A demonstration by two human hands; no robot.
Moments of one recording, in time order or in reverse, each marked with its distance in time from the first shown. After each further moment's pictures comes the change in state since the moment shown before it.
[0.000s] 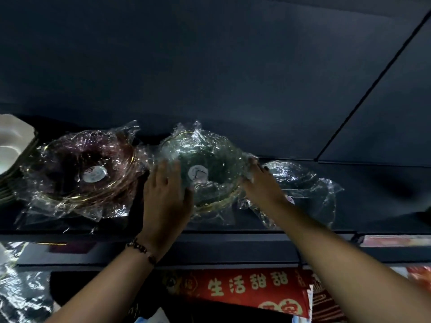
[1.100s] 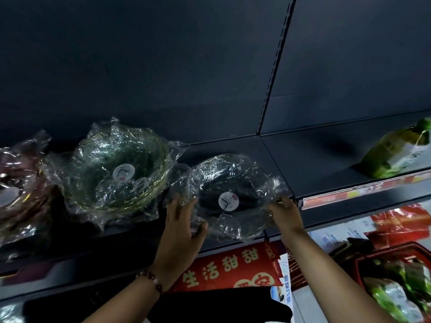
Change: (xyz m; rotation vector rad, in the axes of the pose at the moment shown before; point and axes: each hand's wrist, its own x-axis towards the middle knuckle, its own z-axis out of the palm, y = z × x) left_hand -0.089 0.143 0.105 -0.416 -0.551 0.000; right_hand -0.130 0.209 -0.029 0.986 0.254 0.747
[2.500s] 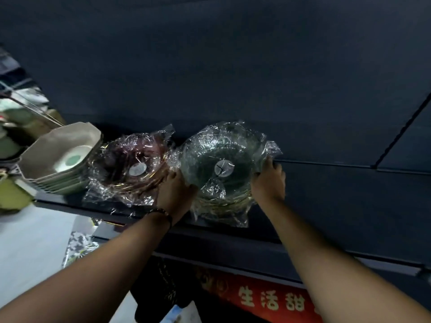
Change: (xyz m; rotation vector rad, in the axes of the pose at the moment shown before) left_hand 0.028 -0.098 -0.180 0.296 0.370 -0.516; right_hand -0.026 -0.096 0.253 -0.625 -0.182 -0.655
